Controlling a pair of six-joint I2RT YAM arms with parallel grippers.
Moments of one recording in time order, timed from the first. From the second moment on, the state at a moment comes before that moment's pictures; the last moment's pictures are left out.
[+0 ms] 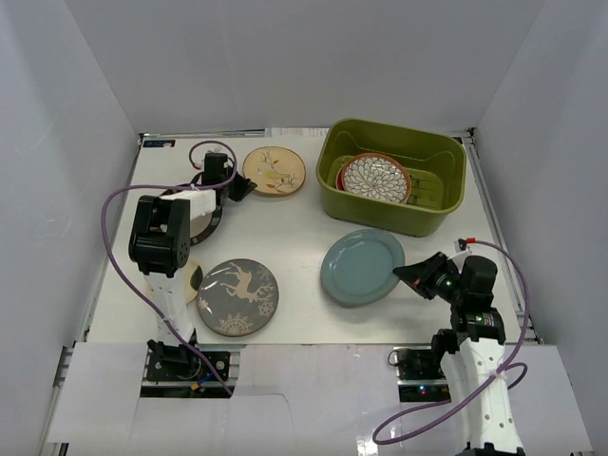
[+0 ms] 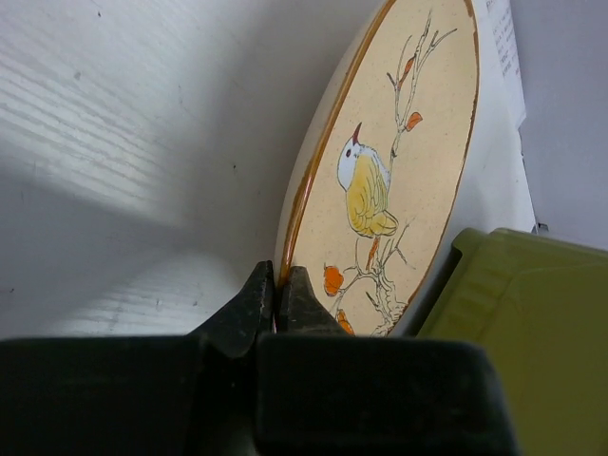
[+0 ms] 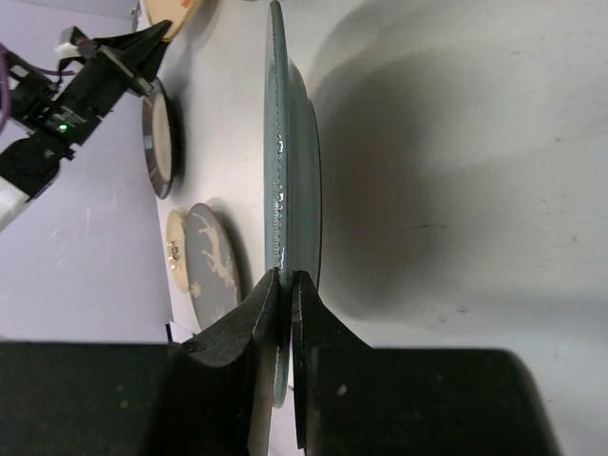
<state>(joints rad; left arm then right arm) -0.15 2.05 1.28 0.11 0.12 -1.02 -0.09 0.37 0.26 -0.43 -0.62 0.85</state>
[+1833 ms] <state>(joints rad) -0.59 1.57 1.54 -0.04 0.23 -0.82 -0.08 1.49 1.04 -0.06 -0.39 0.69</state>
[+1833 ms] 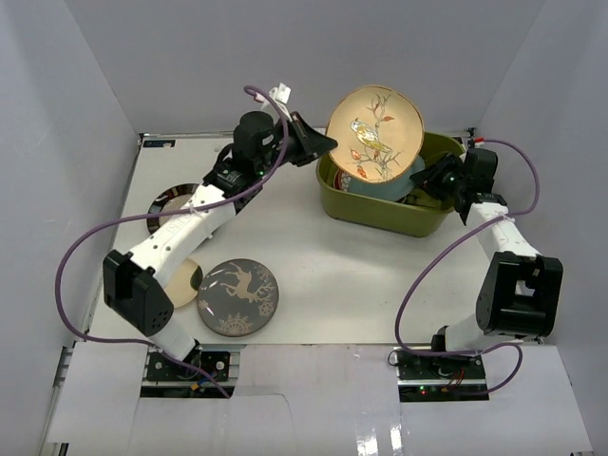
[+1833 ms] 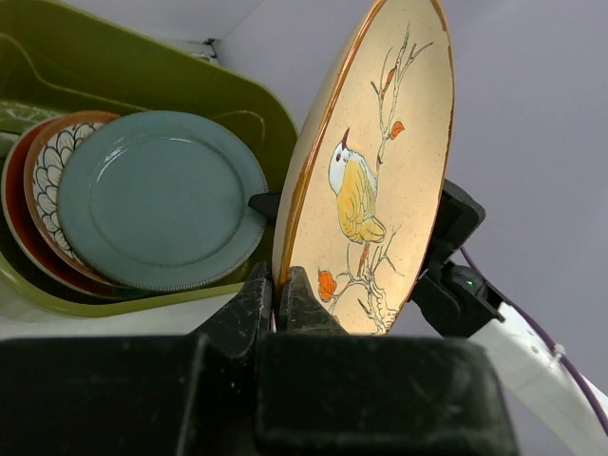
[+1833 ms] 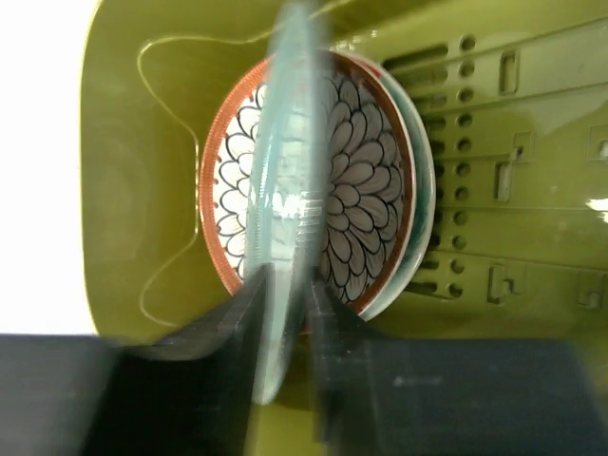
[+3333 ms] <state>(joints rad) -0.68 2.30 2.06 -0.20 0.13 -0.89 -0.10 0.78 0.99 -0.43 -0.28 0.48</state>
